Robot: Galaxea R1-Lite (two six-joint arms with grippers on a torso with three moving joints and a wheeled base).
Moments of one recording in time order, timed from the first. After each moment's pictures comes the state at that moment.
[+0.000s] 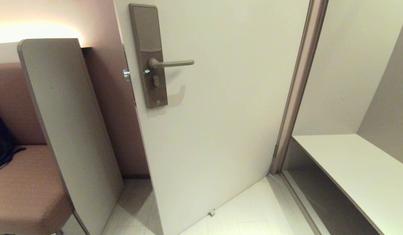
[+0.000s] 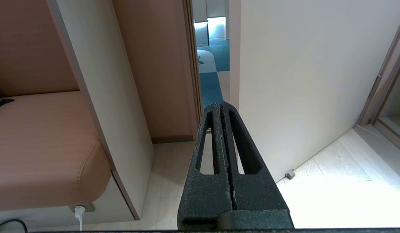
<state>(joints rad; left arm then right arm) 0.00 0.00 0.00 0.00 0.00 0.05 0.00 0.00 0.00 0.00 0.02 -0.06</state>
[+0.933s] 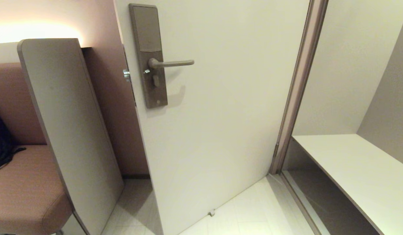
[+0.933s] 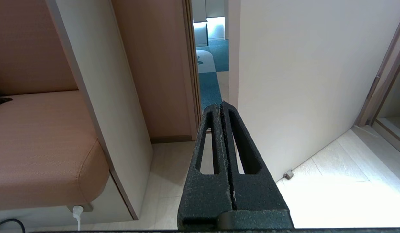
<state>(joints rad) 0.00 0.00 0.00 0.00 0.00 0.04 0.00 0.00 0.00 0.00 0.02 -0.06</state>
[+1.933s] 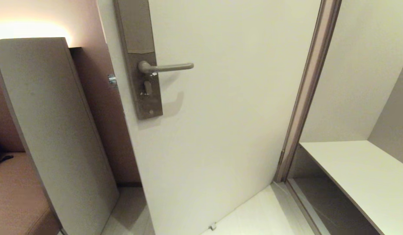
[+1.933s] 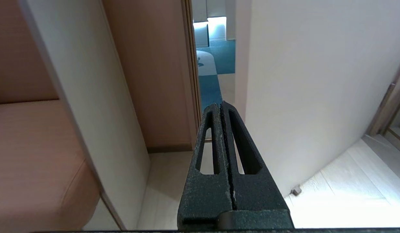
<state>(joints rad) 0.00 0.00 0.00 0.00 0.00 0.04 0.00 0.00 0.00 0.01 0.02 -0.06</state>
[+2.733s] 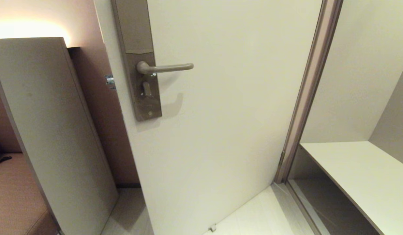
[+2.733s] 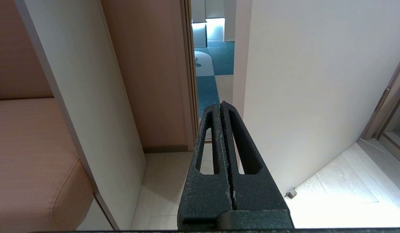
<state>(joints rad) 0.00 0.00 0.00 0.00 0.00 0.02 0.00 0.00 0.00 0.00 0.02 -0.06</state>
